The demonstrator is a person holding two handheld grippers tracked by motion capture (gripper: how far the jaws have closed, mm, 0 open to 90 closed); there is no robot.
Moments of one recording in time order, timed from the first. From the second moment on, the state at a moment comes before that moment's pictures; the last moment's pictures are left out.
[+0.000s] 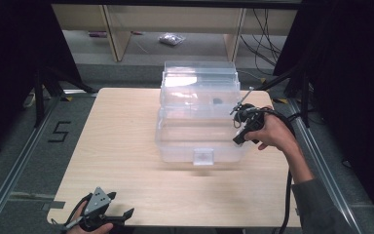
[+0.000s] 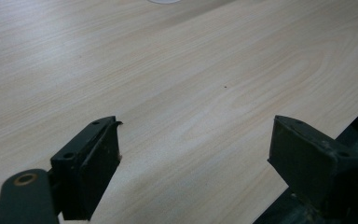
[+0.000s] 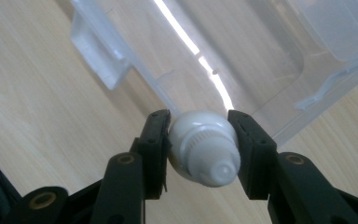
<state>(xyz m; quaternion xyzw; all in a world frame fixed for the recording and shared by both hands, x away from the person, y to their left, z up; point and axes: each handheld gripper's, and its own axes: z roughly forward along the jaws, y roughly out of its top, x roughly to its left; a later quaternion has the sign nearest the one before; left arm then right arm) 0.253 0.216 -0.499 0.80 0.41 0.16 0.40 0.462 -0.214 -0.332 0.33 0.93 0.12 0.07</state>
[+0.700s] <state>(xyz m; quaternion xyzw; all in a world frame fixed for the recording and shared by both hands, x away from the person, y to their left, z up) 0.253 0.216 -0.498 0.81 0.41 0.16 0.40 0.509 -0.209 -0.365 0.36 0.93 0.09 0.05</state>
